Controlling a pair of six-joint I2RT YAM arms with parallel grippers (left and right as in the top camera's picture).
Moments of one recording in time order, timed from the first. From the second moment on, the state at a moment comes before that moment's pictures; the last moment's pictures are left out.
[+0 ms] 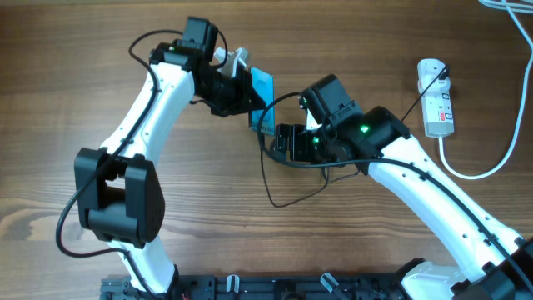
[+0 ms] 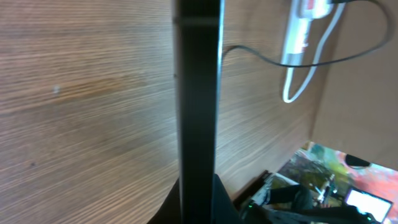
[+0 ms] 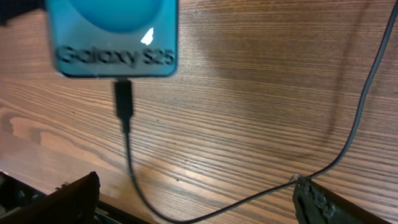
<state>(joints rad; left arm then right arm) -0.24 1.93 1.58 -0.98 0.73 -0.31 0.60 1.50 1.28 -0.94 -0.24 0.63</state>
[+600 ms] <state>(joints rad) -0.28 2.06 1.40 -0.81 0.69 -0.31 0.60 1.50 1.28 -0.93 -0.28 0.63</state>
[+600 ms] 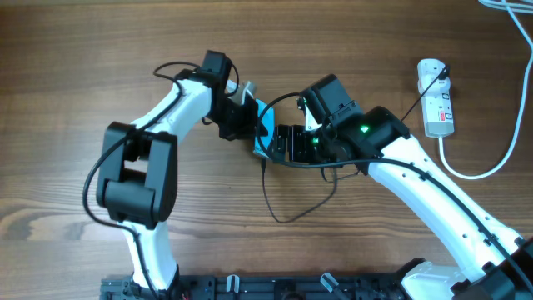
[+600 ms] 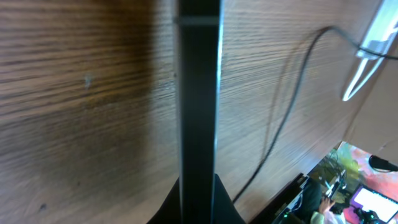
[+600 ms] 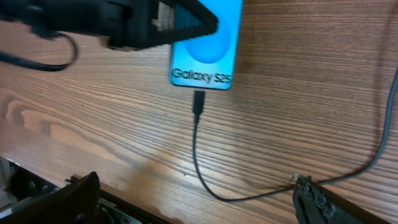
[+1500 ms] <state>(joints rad) -0.35 2.10 1.38 -0.72 0.60 -0.33 0.60 1.50 1.28 -0.94 -0.28 0.63</state>
